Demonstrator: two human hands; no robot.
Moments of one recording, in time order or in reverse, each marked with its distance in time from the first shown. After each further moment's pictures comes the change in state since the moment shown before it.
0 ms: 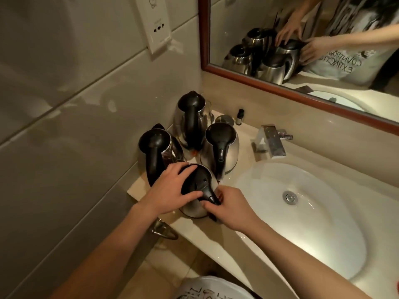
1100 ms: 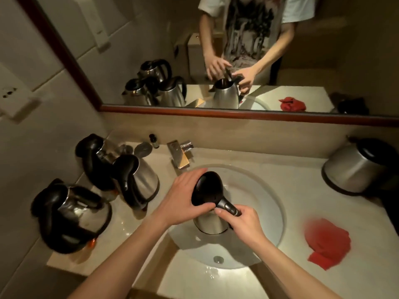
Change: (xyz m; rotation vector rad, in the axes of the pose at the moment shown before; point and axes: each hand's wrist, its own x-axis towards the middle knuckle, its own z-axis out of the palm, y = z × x) left_hand 0.101 0.228 0.070 -0.224 -0.037 0.504; right_hand -0.122 0.171 -0.111 0.705 0.521 0.248
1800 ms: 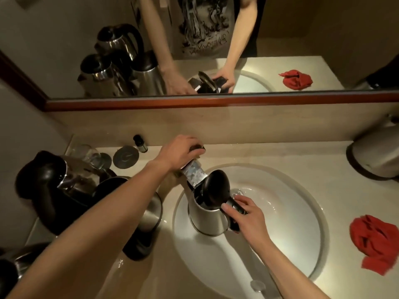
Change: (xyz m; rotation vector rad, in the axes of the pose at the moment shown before) left_hand 0.180 -0.194 -0.010 0.174 -0.314 0.044; right_hand 0.107 0.043 0.093 0.113 0.357 0.177
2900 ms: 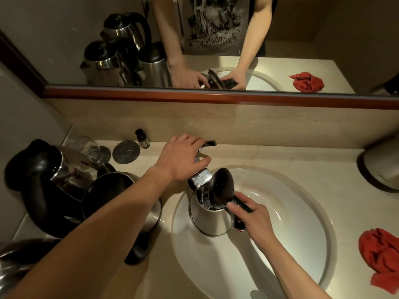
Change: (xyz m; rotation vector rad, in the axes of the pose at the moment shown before) left_hand -0.021 0.009 0.007 0.325 0.079 -0.019; right_hand 0.028 0.009 -0.004 0.064 -0.105 0.010
